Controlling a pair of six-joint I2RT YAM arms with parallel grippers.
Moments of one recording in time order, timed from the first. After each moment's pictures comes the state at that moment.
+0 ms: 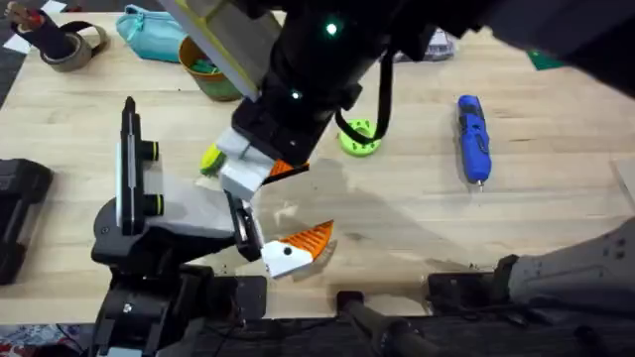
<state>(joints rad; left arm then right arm) -0.10 0.00 0.01 -0.11 1.13 -0.06 1.04 1.76 1.96 -1.38 -0.06 0.03</state>
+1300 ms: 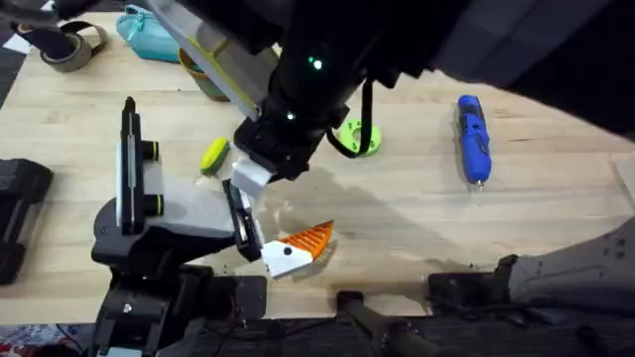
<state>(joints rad) -0.10 0.00 0.01 -0.11 1.13 -0.06 1.04 1.76 1.84 -1.29 -0.11 0.04</state>
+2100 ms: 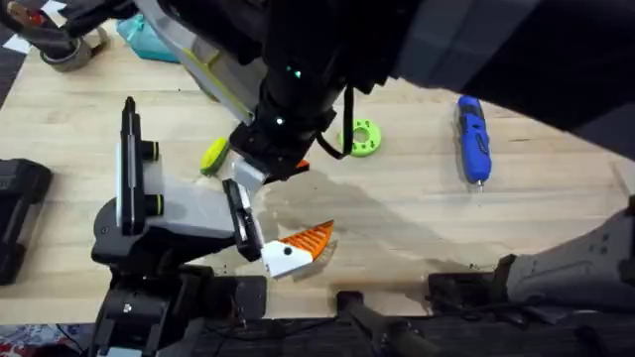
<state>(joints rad) -0.10 0.00 0.01 -0.11 1.13 -0.06 1.04 1.80 1.84 -1.28 -0.11 0.04</state>
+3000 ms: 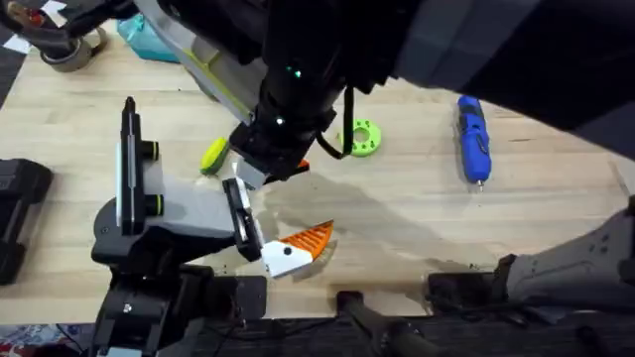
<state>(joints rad) -0.10 0.00 0.01 -0.11 1.13 -0.06 1.04 1.80 1.84 -1.28 -0.11 0.04</state>
